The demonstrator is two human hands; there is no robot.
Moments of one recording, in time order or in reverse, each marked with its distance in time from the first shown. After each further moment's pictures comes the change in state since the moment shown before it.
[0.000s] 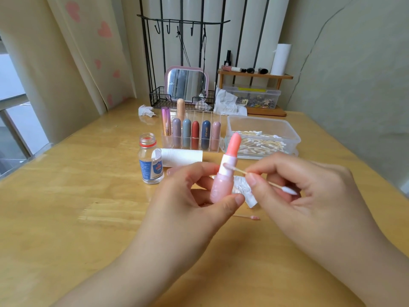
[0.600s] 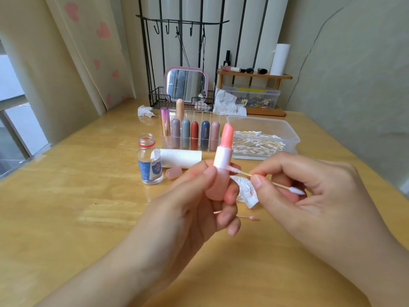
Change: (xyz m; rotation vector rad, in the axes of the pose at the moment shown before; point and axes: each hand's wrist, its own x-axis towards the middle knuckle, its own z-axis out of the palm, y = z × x) left_hand 0.007 0.007 0.005 -0.793 -0.294 -0.186; right_hand -0.002 0.003 -0.004 0.023 0.017 0.040
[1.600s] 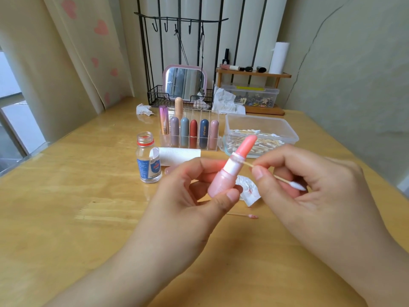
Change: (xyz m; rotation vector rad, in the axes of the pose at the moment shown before) left_hand -0.008 -0.001 -0.003 0.572 0.163 0.183; right_hand 0.002 -0.004 0.001 -0.069 0.050 -0.037
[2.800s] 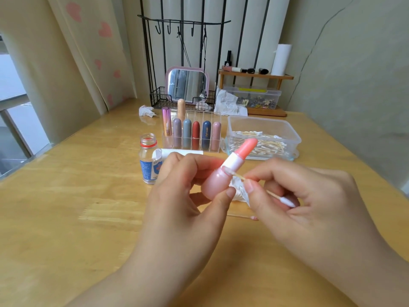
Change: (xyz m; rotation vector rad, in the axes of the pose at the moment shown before) left_hand -0.003 -0.006 0.000 0.407 0.237 0.299; right_hand -0.002 -0.006 0.005 0.005 -0.041 -0.056
